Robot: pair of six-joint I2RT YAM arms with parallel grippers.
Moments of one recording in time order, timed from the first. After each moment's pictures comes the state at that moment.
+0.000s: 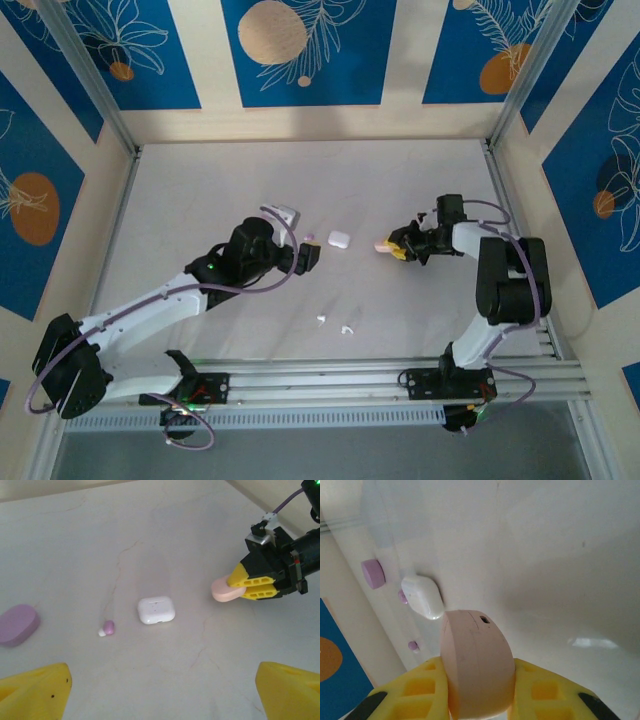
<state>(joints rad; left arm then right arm) -0.80 1.19 0.84 -0.16 -0.10 -0.26 -0.04 1.72 0.89 -0.36 -0.78 0.68</state>
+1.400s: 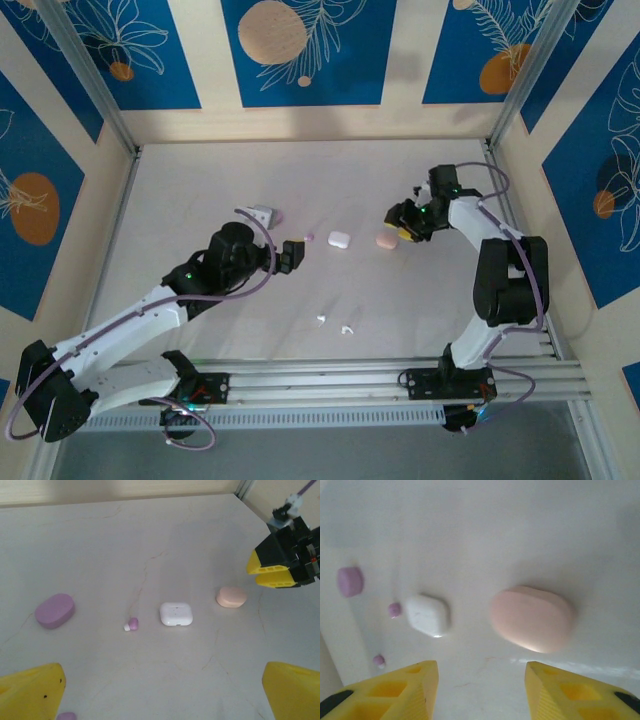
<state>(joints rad) -0.77 1.03 0.80 -0.23 -0.16 -0.34 0.07 1.69 1.18 -0.65 -0.53 0.50</state>
